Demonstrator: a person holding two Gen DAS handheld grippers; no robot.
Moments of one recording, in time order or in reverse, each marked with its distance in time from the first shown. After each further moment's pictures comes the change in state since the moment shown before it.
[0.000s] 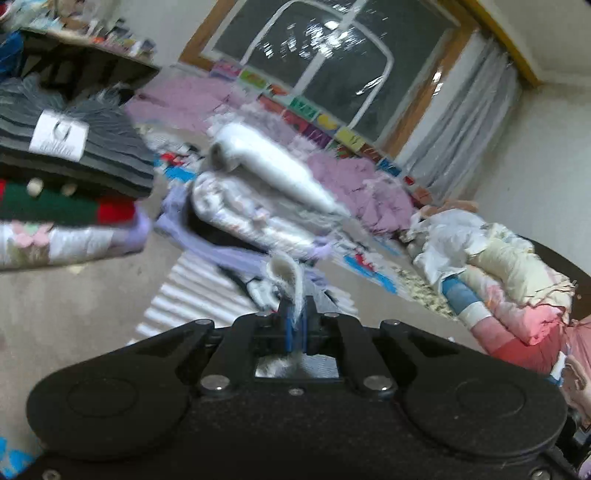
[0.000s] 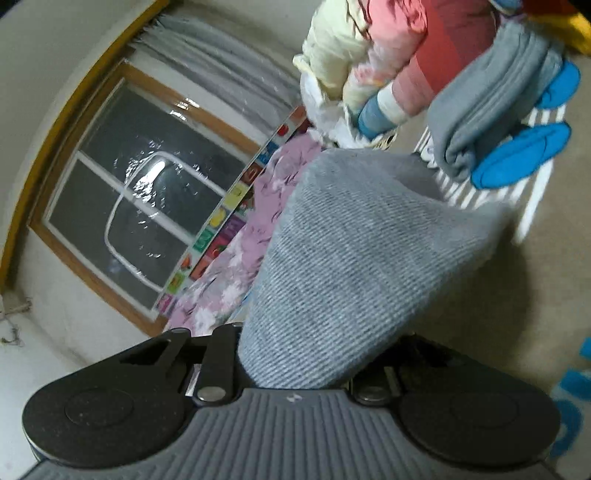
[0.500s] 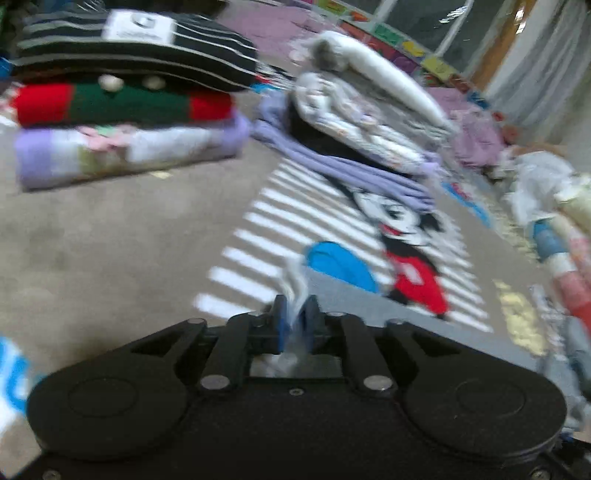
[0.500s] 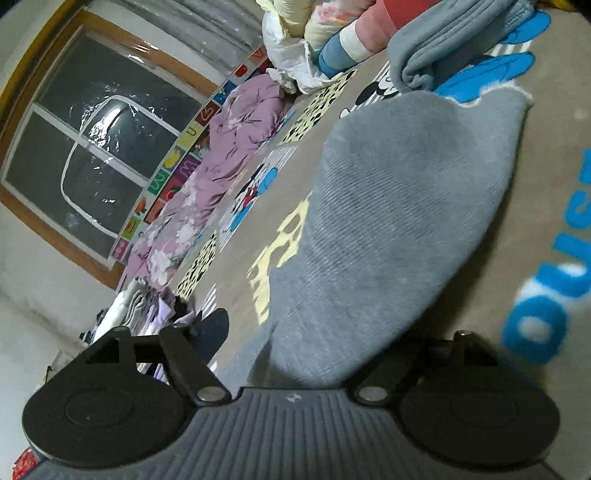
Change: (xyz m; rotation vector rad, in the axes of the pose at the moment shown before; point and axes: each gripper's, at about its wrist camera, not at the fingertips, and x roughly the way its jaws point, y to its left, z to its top) left arm 0.019 0.028 -0.026 0.007 0.193 0.317; right arm -0.010 -0.019 -0.020 0.011 0.207 -0.130
